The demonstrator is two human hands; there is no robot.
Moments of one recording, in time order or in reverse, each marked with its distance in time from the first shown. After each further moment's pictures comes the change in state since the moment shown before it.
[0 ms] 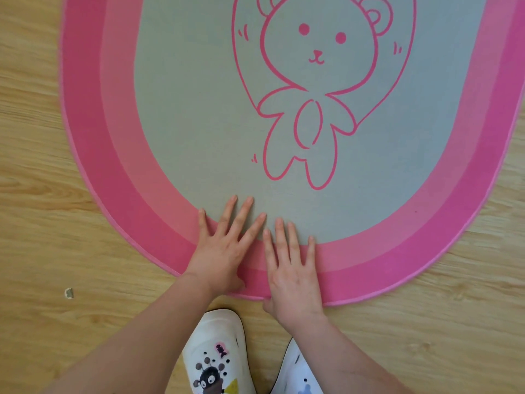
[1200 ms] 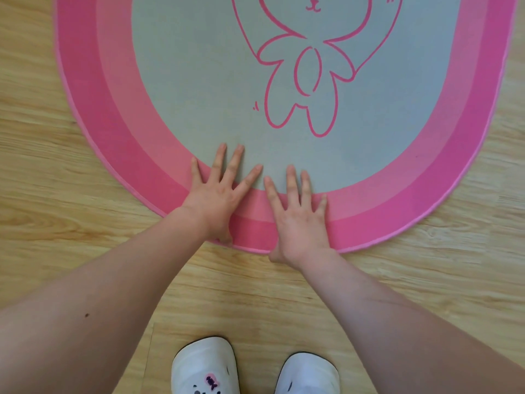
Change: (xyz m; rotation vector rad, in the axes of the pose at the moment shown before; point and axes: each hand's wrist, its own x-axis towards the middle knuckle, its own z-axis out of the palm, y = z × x) left_hand 0.076 -0.044 -0.090 0.105 0.045 -0.016; right_hand 0.086 0.053 -0.086 0.059 -0.008 0.085
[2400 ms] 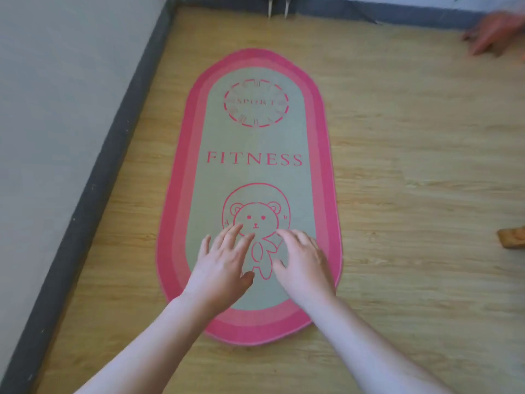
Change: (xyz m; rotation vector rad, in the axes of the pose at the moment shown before) left_hand -0.277 0.045 -0.439 -0.236 0.456 -0.021; right_hand -0.260 0.054 -0.444 0.485 0.502 0.114
